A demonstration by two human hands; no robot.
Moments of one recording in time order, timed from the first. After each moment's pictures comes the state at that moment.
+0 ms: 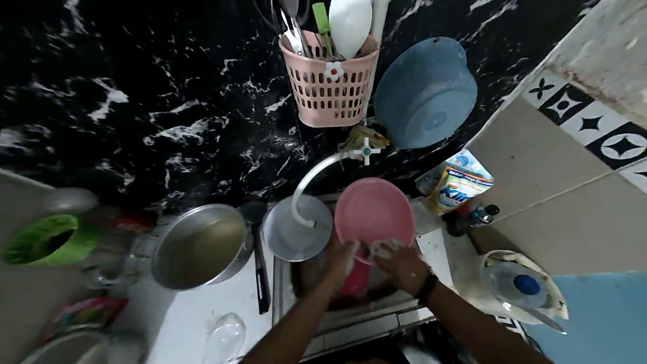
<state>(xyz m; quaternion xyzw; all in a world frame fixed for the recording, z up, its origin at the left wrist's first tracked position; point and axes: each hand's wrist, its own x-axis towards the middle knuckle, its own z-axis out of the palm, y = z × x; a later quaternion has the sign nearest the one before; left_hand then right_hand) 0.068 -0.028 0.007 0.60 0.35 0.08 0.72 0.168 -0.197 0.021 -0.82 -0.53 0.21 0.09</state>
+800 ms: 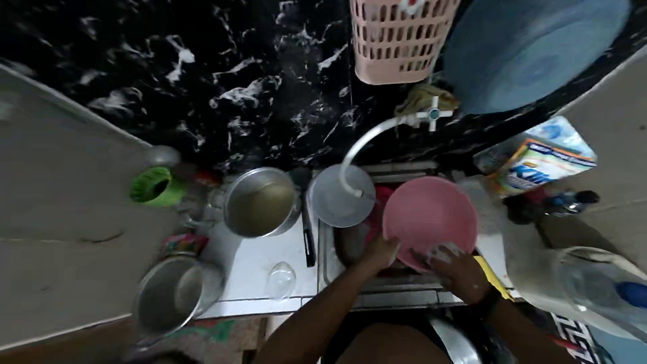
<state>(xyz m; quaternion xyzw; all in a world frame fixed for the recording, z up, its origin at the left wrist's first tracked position) 0.034 -0.026 -0.007 0.62 0.38 -0.11 0.68 0.136 -0.231 -0.019 -0.82 -0.55 0.13 0.15</state>
